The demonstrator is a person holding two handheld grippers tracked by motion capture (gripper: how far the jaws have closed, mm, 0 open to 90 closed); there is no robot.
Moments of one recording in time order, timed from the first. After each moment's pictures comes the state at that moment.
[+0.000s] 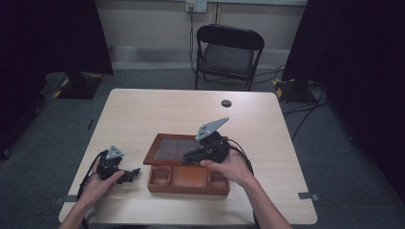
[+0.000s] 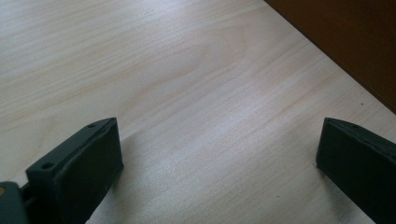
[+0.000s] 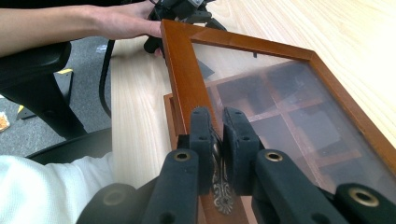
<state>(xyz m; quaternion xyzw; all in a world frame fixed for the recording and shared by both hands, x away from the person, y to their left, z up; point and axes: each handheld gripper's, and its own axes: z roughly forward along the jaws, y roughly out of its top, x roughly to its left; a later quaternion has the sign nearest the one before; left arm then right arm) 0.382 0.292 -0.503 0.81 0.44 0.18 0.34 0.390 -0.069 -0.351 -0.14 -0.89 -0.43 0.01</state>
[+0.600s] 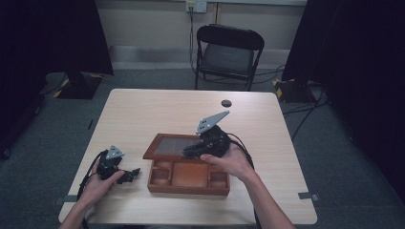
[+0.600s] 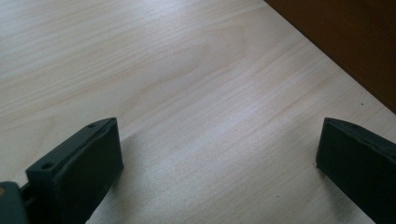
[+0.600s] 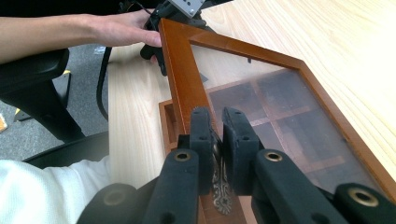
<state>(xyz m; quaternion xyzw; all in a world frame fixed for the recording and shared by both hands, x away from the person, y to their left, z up) 0.382 0.293 -0.503 0.81 0.44 0.18 0.34 0.399 -0.069 -0.338 -0.14 -0.89 -0.42 0.01</state>
